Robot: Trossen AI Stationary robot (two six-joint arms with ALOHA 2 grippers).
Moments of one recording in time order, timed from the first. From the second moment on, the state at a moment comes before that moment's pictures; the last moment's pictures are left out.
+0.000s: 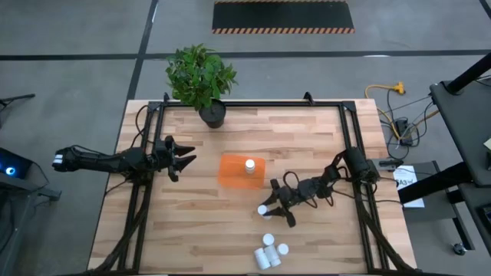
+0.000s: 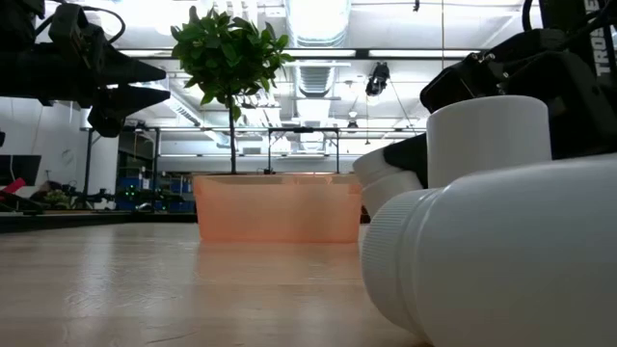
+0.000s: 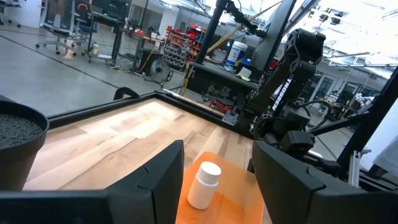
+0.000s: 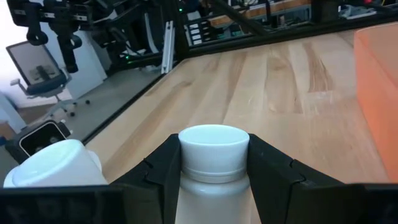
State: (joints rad) left arm -0.09 0.22 0.03 0.20 -0.37 -0.33; right arm 0.30 2.15 0.48 1.57 -0.07 0.28
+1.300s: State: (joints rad) left arm -0.09 0.22 0.03 0.20 -0.37 -0.33; right arm 0.30 2.15 0.48 1.54 -0.11 0.34
